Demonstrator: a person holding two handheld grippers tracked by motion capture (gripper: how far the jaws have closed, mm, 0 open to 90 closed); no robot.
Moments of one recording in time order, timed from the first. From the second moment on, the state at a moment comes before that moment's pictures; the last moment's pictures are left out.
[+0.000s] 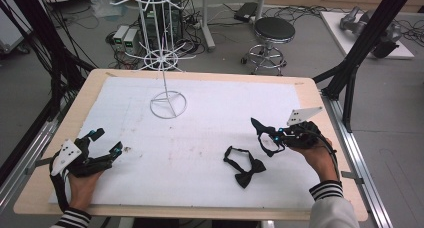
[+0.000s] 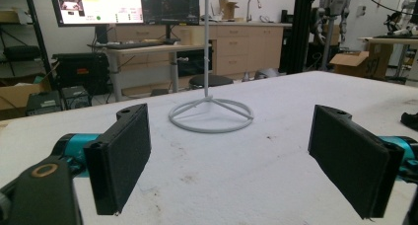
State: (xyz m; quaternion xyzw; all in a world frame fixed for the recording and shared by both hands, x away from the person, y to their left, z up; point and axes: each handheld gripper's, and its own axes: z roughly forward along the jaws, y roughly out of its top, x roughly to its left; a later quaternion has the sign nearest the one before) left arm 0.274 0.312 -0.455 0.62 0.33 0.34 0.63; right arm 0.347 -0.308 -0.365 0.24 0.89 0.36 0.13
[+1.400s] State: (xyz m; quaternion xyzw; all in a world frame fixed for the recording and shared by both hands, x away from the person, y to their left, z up) left arm 0.276 0.315 -0.441 0.62 0.31 0.34 0.64; right arm 0.357 -0.231 -0.334 0.18 0.84 0.51 0.11
